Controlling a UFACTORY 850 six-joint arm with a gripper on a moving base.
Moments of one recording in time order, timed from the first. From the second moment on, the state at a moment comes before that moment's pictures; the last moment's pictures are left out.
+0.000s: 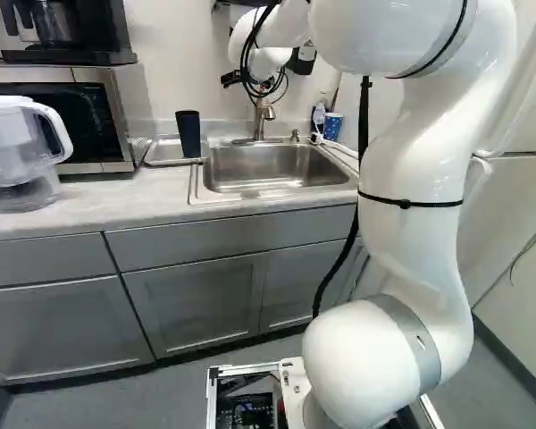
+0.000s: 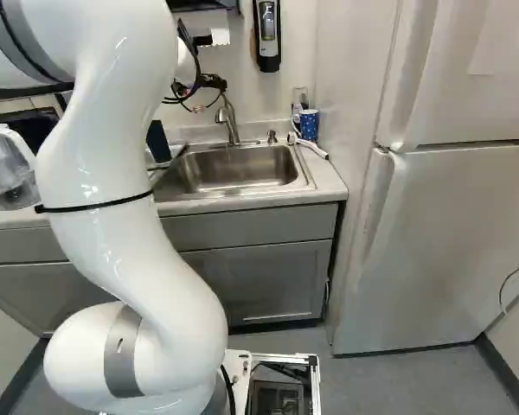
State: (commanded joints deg) arm 11.3 -19.0 -85.7 8.9 3.2 -8.3
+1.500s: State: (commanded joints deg) arm 15.2 -12.4 -78.1 8.9 6.1 -8.3
